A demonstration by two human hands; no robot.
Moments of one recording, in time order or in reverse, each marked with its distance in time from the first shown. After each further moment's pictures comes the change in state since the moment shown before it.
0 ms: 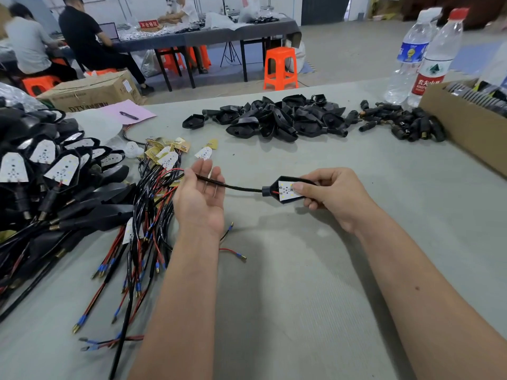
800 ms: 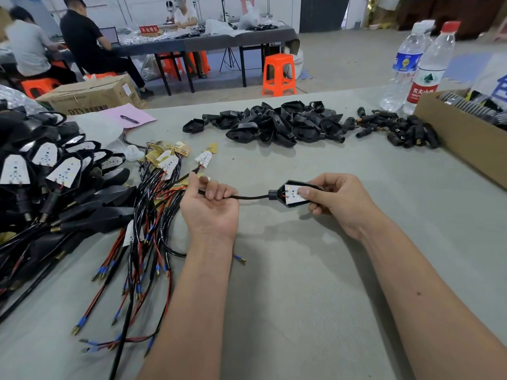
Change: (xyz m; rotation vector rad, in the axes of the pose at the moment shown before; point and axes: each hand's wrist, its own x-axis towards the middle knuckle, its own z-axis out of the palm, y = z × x) left_hand -0.005 -0.012 0.001 -0.299 -0.108 -0.145; right_hand -0.009 -0.005 -0.009 0.029 -0.017 -0.004
